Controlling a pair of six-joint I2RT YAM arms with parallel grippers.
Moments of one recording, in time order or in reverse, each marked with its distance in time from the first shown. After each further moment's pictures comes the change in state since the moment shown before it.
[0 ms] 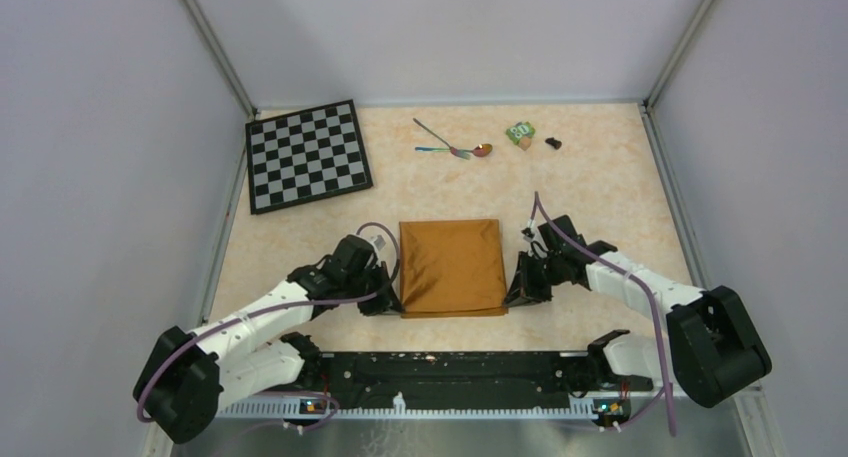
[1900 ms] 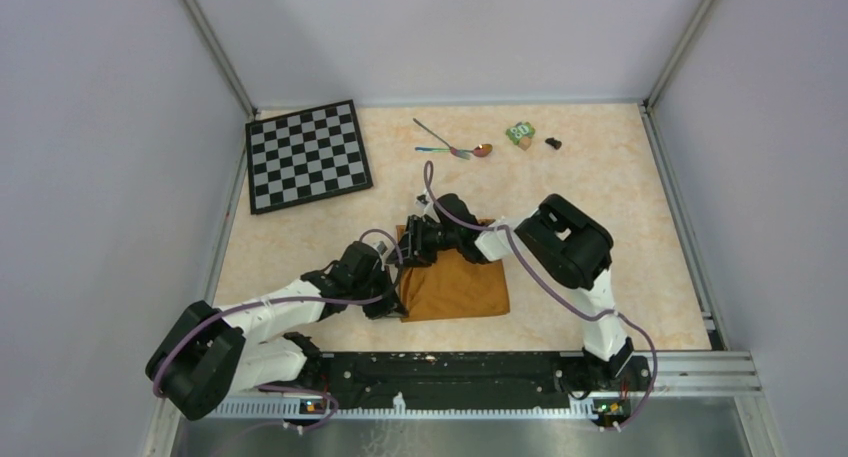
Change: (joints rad) left arm -0.004 0.142 -0.101 0.228 -0.018 -0.053; right arm 0.361 0.888 0.512 0.987 -0.052 0.441
